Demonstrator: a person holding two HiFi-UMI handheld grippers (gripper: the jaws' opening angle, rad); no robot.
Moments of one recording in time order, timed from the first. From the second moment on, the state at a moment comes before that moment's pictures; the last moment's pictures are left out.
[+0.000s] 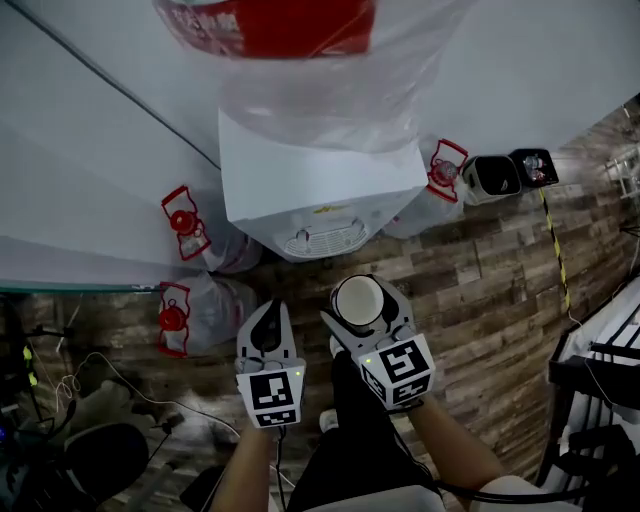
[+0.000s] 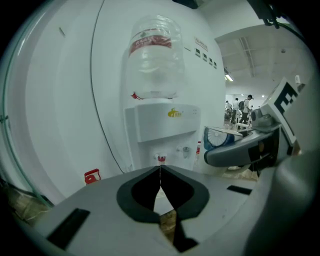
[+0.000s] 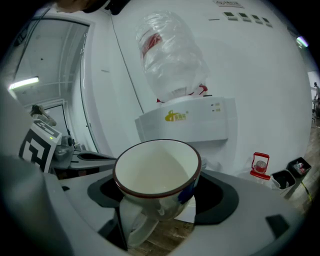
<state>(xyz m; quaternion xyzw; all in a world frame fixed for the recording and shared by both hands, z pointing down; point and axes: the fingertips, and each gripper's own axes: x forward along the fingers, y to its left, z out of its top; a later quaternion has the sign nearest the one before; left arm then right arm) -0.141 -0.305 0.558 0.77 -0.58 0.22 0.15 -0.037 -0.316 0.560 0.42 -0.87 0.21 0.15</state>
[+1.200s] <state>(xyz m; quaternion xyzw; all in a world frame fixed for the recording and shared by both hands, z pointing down) -0.163 -0.383 0.706 0.76 -0.60 0.22 0.16 -0.082 -0.397 0.729 0.41 -0.87 0.19 0.18</state>
